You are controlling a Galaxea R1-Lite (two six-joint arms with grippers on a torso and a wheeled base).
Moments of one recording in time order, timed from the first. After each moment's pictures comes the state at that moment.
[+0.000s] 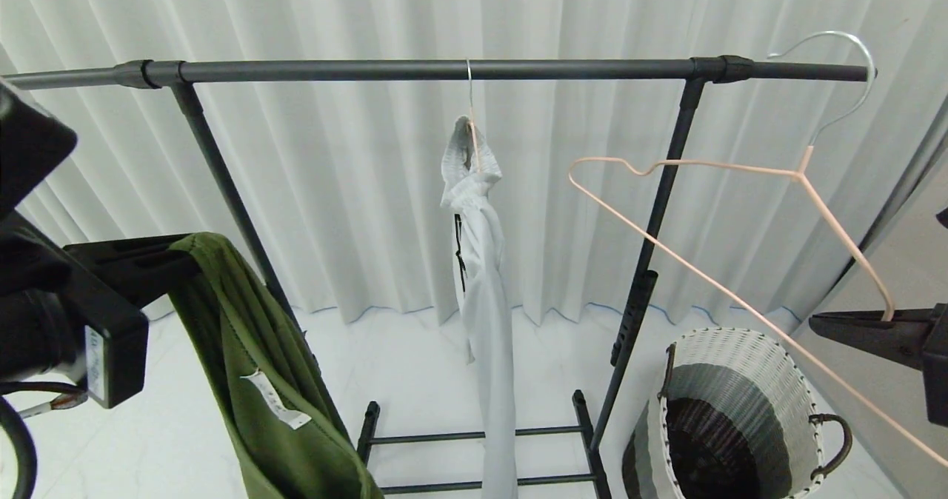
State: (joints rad) left arm -0.66 1.04 -0.90 0.11 0.35 0.38; right arm 0.46 1.09 -0.85 0.23 0.13 -0.13
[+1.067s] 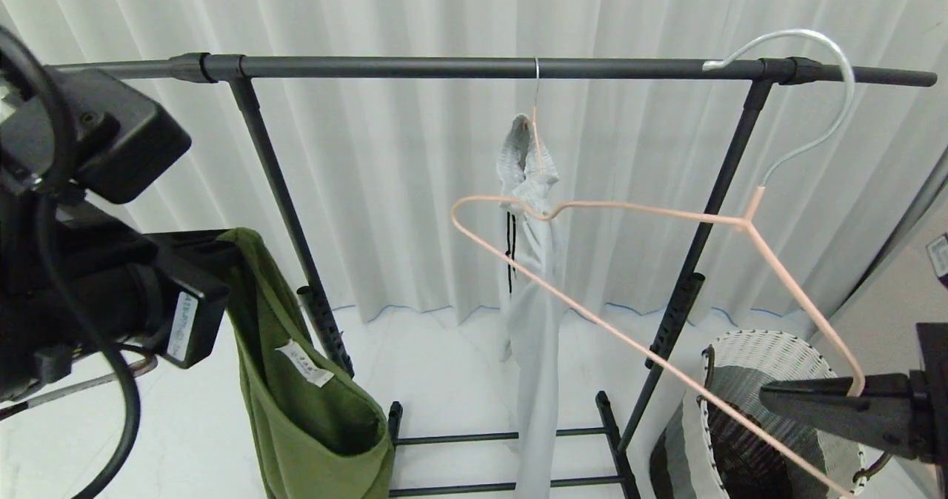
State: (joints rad) left arm -0.66 1.17 -0.94 0.10 0.47 0.33; right arm 0.83 1.07 -0.82 0.22 0.14 -0.02
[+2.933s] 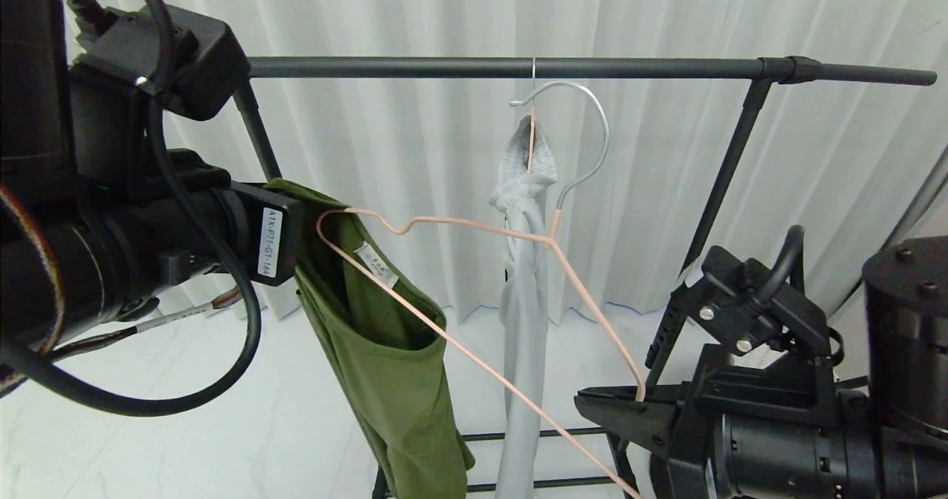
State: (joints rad) left arm -0.73 1.32 -1.10 0.09 0.63 0.14; right arm 1.08 1.41 -0.77 -0.25 -0.01 0.20
